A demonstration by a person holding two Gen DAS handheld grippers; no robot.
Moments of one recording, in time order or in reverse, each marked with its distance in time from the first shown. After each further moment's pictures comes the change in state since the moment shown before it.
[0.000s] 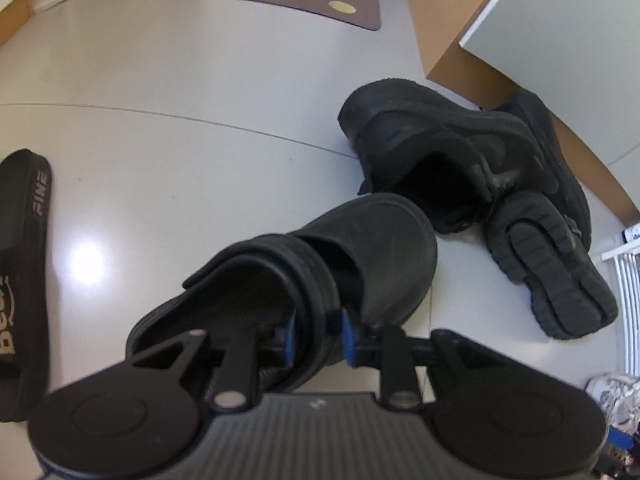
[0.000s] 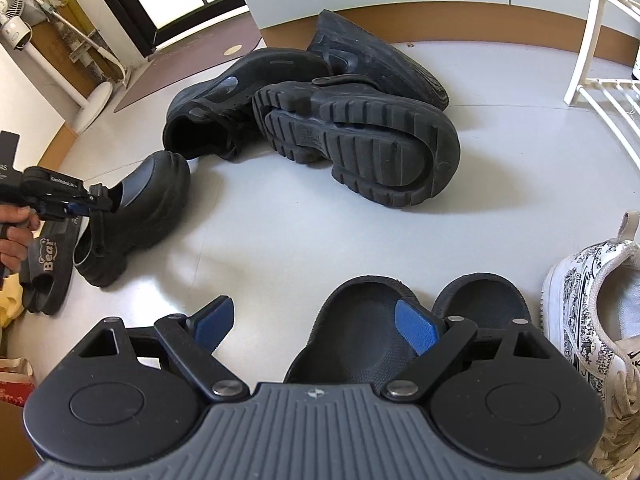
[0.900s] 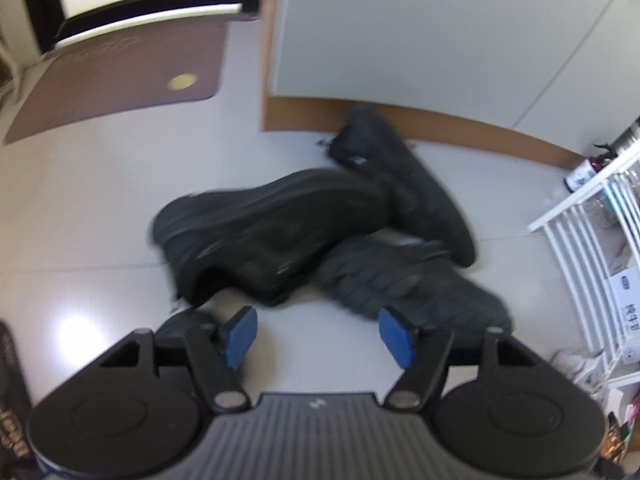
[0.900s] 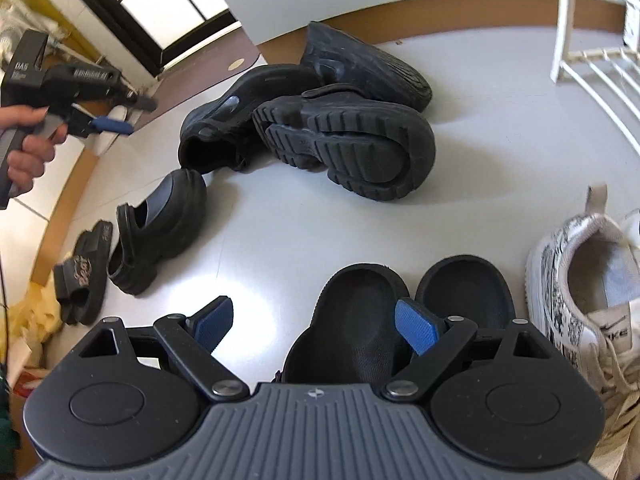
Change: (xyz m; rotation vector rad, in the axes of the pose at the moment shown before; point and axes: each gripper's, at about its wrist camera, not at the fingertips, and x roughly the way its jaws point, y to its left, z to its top) left arm -0.043 -0.215 0.068 0.305 -0.027 -0.066; right arm -0.042 -0.041 0.003 0.109 0.012 0.121
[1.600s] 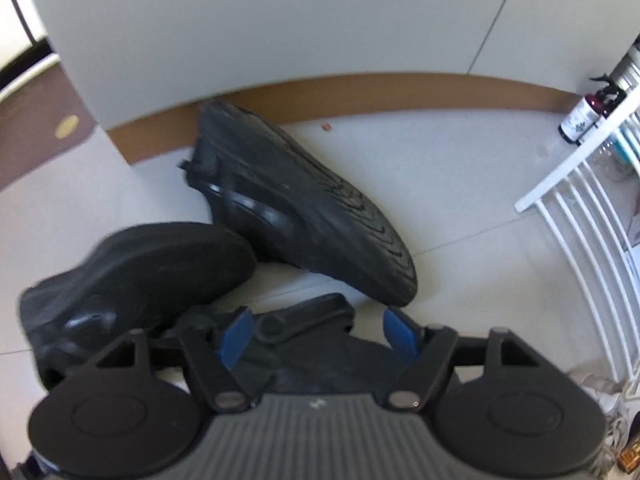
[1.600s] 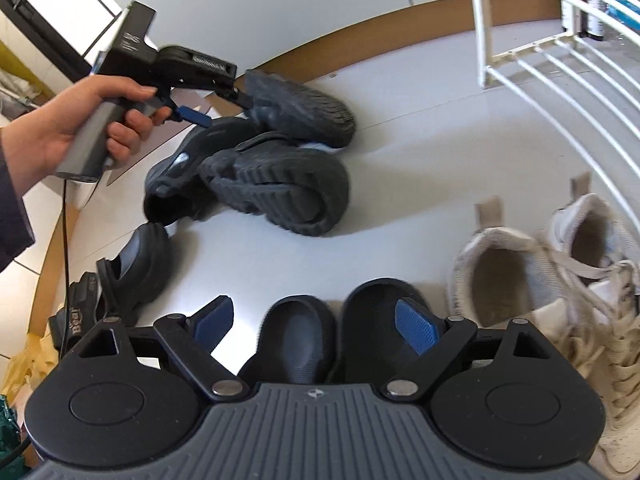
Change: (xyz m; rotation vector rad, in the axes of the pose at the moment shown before) left arm 0.142 -0.146 0.047 0.183 0.095 0.063; right arm -0.040 -0.068 0.005 0.104 -0.085 -0.072
